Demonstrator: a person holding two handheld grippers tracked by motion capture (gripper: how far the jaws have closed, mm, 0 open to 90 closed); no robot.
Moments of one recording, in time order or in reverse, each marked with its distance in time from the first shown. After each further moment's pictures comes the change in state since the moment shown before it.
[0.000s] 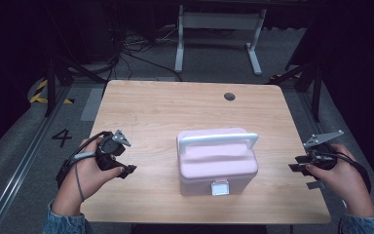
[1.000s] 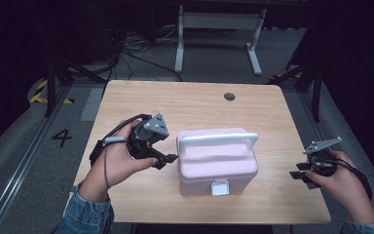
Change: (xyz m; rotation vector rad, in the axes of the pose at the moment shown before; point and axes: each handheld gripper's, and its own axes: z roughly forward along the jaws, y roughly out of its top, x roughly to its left) left arm -0.051 0.091 -0.023 -0.242 -0.148 0.274; right arm 0.006 -0.016 0.007 0.041 0.003 0.017
